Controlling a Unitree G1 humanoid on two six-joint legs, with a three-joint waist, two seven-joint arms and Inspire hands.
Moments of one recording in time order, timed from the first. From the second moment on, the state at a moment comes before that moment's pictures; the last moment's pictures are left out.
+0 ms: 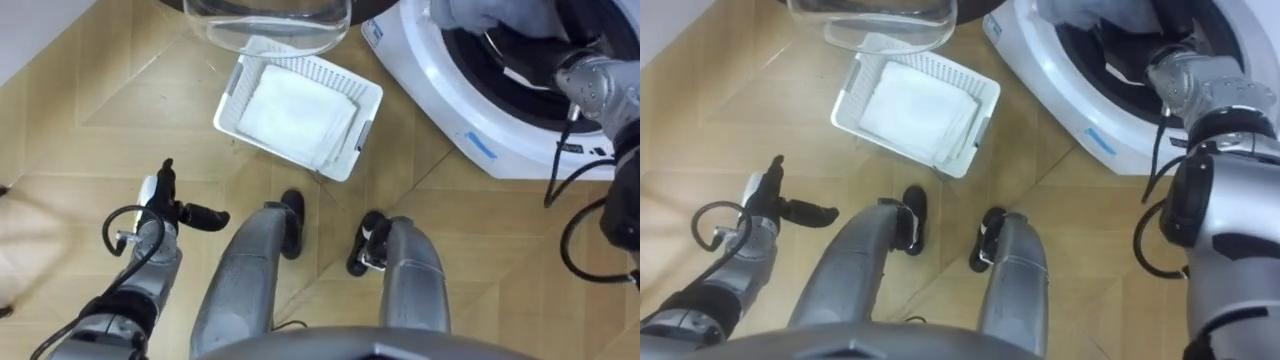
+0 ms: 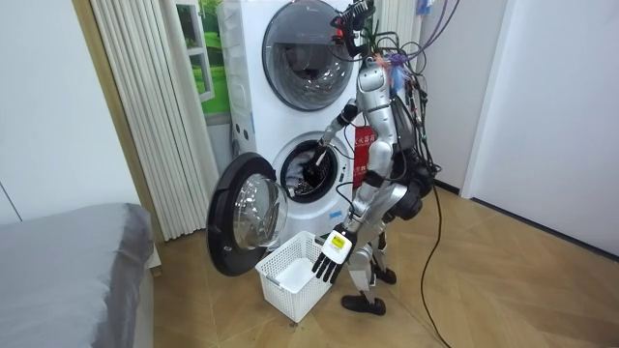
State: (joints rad) left arm -0.11 0.26 -0.13 0.92 0.09 -0.03 0.26; right arm -0.82 -0.53 -0.28 1.29 1.57 0.32 -0.27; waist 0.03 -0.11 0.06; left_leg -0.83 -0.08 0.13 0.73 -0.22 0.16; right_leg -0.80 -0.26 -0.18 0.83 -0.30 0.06
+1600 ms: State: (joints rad) left arm 0.12 0.26 0.01 1.12 0.05 -0.04 0.10; right arm 0.04 -0.30 0.02 1.29 0.48 -0.02 -0.07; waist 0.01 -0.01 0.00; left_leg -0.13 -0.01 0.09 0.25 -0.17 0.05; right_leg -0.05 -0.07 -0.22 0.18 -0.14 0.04
